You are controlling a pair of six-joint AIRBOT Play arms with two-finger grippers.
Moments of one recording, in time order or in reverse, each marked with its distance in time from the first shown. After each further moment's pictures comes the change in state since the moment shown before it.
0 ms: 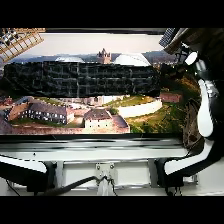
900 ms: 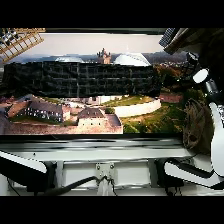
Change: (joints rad) left arm -0.016 -0.107 -0.087 -0.491 0.318 0.274; right arm 0.000 0.381 -0.416 0.077 -0.082 -0.004
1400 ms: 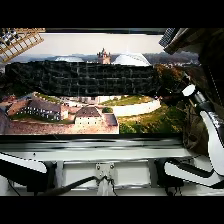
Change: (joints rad) left arm -0.021 0.064 0.031 -0.012 -0.012 0.030; right arm 0.000 -0.022 -0.258 0.084 -0.234 0.174
